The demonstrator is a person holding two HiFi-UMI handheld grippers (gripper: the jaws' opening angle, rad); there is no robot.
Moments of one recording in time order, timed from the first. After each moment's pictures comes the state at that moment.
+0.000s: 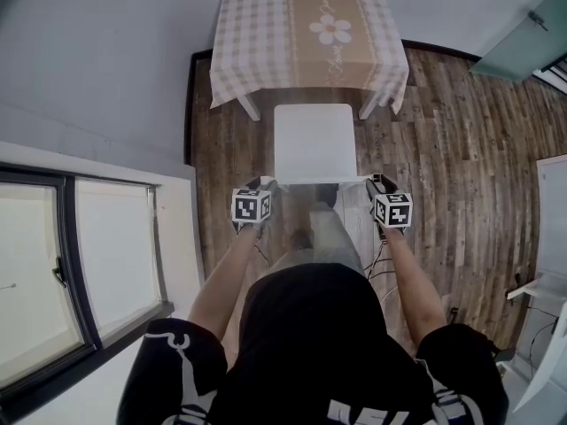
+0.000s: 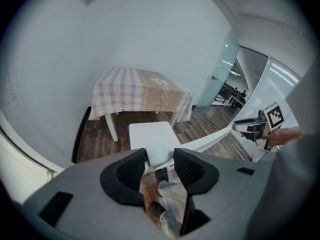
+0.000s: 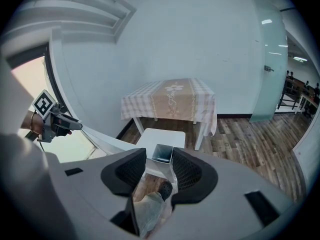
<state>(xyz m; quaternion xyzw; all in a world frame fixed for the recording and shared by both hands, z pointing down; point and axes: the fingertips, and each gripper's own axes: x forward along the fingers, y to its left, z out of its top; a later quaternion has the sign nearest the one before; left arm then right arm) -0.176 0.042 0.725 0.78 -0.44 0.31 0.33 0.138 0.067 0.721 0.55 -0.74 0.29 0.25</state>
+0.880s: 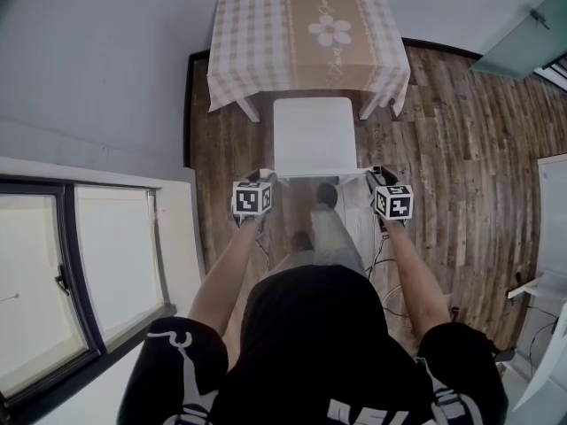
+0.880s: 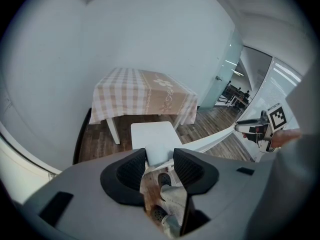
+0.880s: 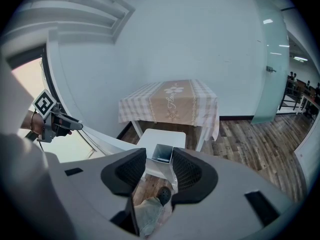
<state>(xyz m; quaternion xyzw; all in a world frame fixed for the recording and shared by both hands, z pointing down) -0.173 -0.005 0.725 0.77 -0.45 0.31 0.34 0.142 0.021 0.721 0.55 -0.74 0.29 0.25</state>
